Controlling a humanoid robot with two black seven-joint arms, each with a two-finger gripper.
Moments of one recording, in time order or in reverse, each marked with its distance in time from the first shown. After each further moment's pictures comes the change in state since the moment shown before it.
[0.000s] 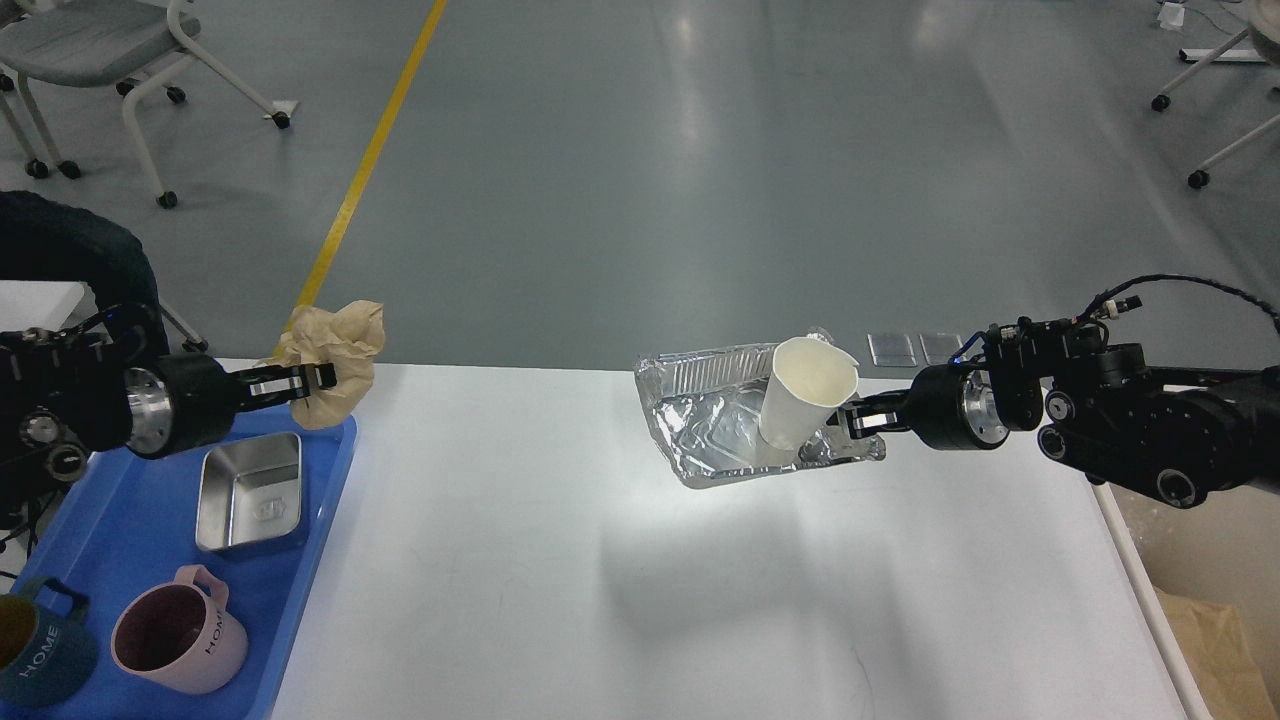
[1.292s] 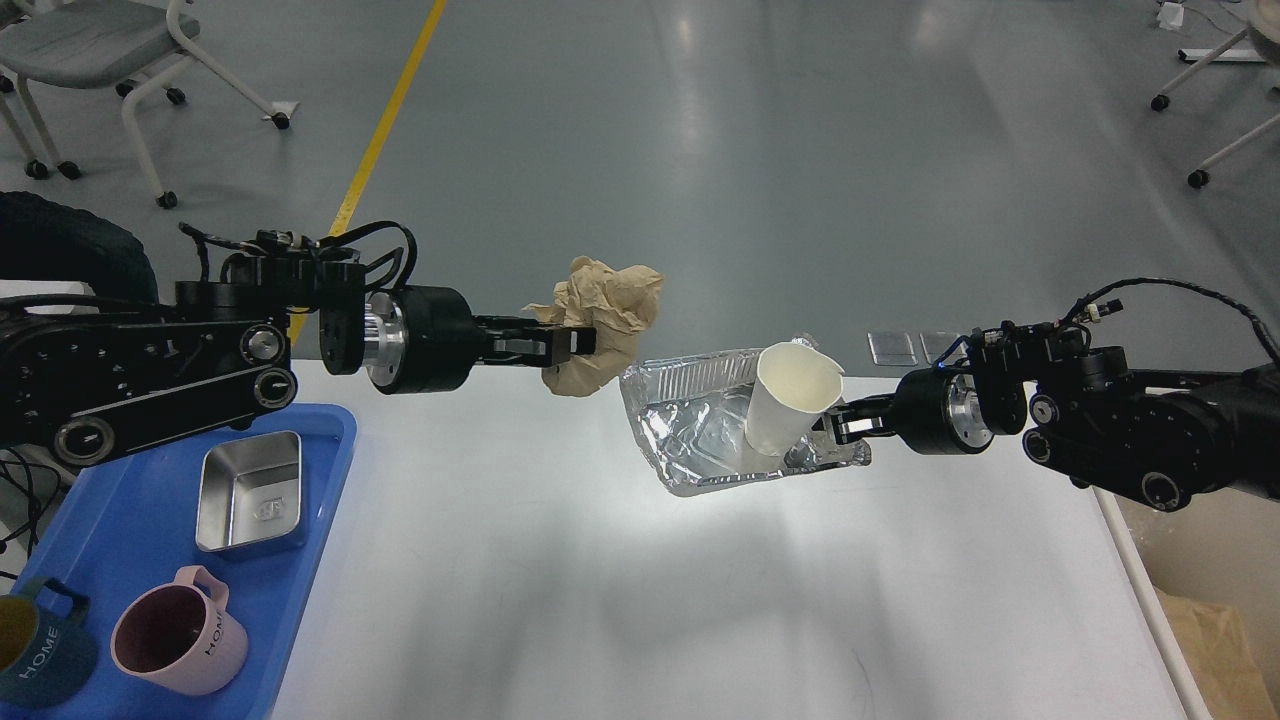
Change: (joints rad) left arm -0.298 -0.412 0.053 -0.054 -0.013 -0.084 0.000; right arm -0.005 0.023 0.003 0.002 0.000 -0.001 0.003
